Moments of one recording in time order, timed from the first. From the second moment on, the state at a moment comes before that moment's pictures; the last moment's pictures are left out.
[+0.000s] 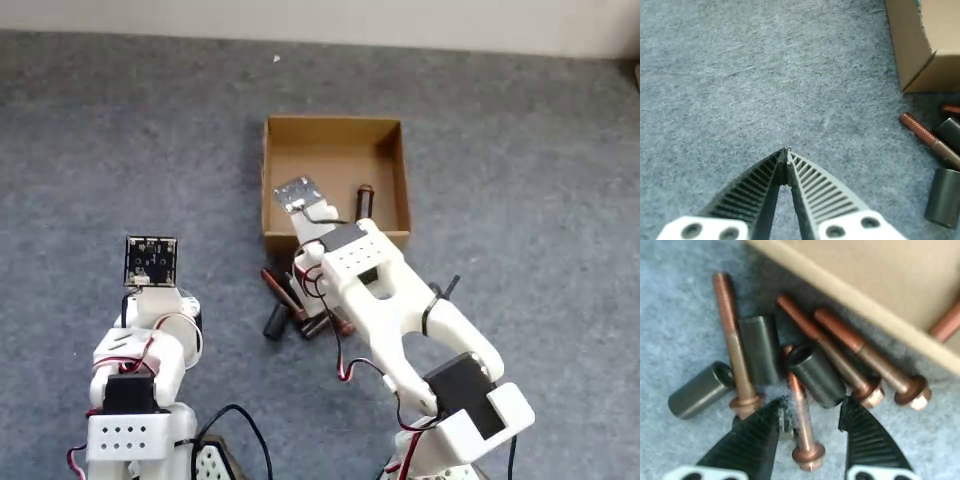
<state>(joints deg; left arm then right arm) -8.8 -90.1 90.4 54.2 2.1 -35.8 0.5 29.3 57.4 5.4</state>
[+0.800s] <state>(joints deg) -8.8 -90.1 90.4 54.2 2.1 -34.7 4.9 27.9 50.4 9.7</state>
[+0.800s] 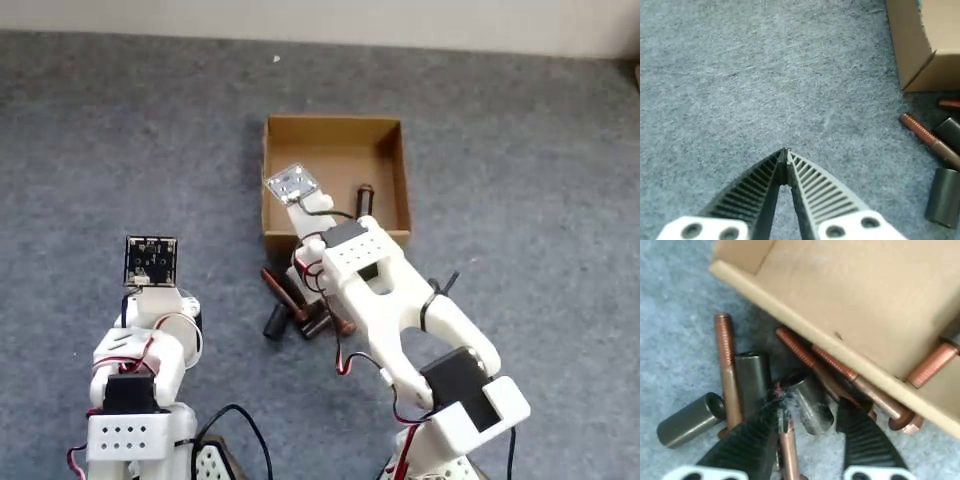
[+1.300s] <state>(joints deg) -8.8 -90.1 90.4 54.2 2.1 -34.6 5.2 27.9 49.4 10.2</state>
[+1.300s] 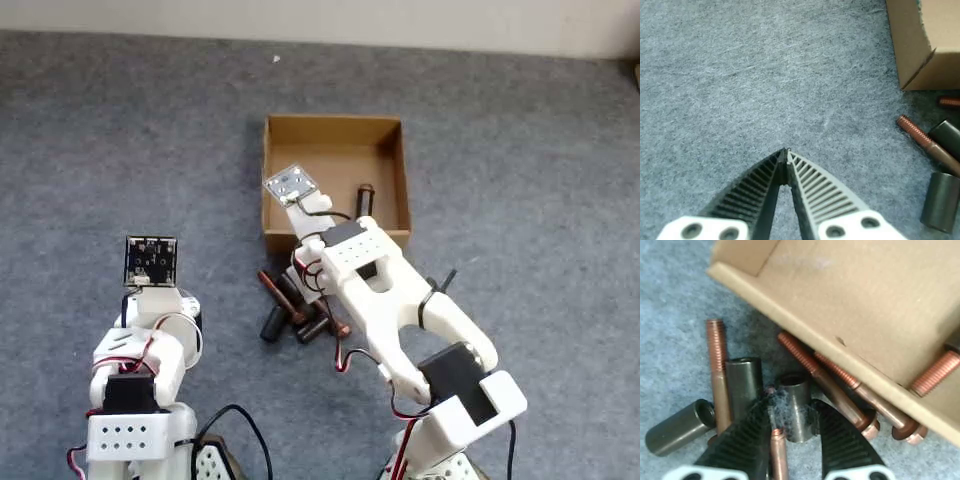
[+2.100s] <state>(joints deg) -8.8 -90.1 91.3 54.2 2.1 -30.4 -3.1 24.1 69.1 10.1</state>
